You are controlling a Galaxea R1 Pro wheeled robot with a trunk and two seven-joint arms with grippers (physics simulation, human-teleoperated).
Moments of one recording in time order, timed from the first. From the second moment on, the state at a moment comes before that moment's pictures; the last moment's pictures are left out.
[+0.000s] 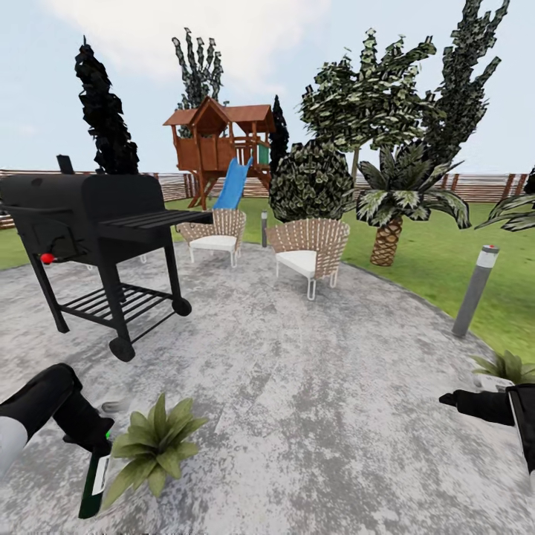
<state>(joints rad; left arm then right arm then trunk) -0.86 0.46 -0.21 -0.48 -0.63 0.98 -1.36 -0.63 -0.34 -0.55 -0.94 0.43 0.90 0.60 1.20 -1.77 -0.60</state>
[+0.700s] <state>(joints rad) -0.86 0.40 -0.24 -0.43 -0.63 0.98 -1.36 -0.63 -0.34 -0.55 -0.95 0.44 0.90 0.61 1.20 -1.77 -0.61</state>
